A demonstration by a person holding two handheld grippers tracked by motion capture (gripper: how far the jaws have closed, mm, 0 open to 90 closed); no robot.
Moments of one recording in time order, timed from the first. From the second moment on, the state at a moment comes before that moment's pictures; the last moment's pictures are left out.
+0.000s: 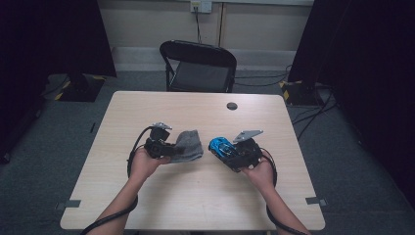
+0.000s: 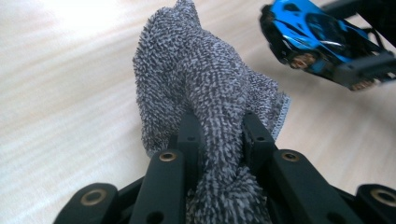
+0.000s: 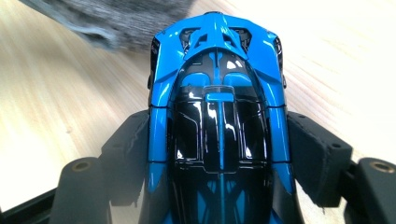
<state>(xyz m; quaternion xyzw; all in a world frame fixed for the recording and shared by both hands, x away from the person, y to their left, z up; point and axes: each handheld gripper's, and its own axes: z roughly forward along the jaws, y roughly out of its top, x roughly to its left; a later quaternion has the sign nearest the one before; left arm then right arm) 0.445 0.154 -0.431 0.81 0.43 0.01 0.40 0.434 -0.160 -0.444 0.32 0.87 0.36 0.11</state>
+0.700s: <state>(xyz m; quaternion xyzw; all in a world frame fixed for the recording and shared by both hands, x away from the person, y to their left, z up) 0.446 0.106 -0.451 0.81 0.40 -0.06 0.43 0.433 -0.164 -0.440 0.32 0.86 0.38 0.11</state>
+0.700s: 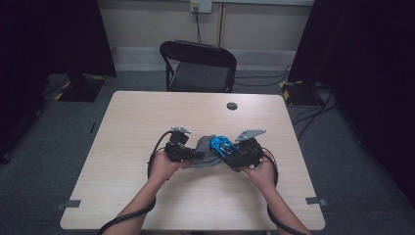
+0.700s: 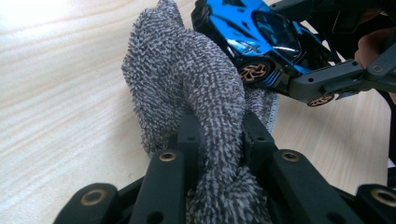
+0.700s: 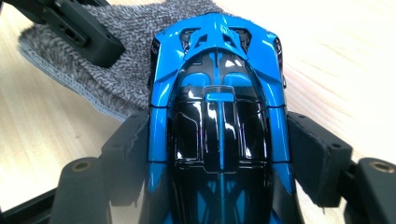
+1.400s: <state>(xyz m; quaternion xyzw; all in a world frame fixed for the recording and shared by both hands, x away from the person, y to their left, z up) 0.432 0.079 -0.460 0.81 0.36 -0.11 0.44 0.449 -0.139 -0.428 0.33 0.86 0.38 0.10</state>
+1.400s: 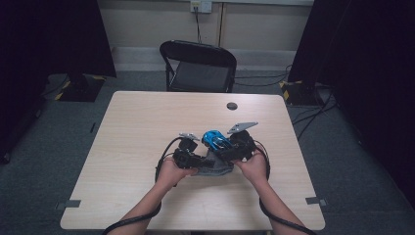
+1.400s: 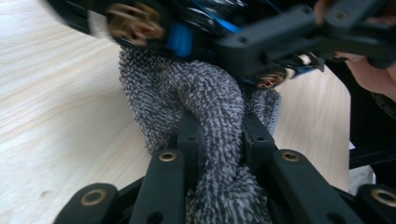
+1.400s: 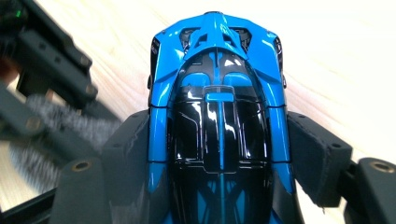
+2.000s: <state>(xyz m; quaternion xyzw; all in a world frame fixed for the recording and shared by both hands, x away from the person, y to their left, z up) 0.418 0.076 -0.460 0.83 0.32 -0.14 0.43 0.477 -0.120 -0.423 0.36 0.85 0.38 0.10</state>
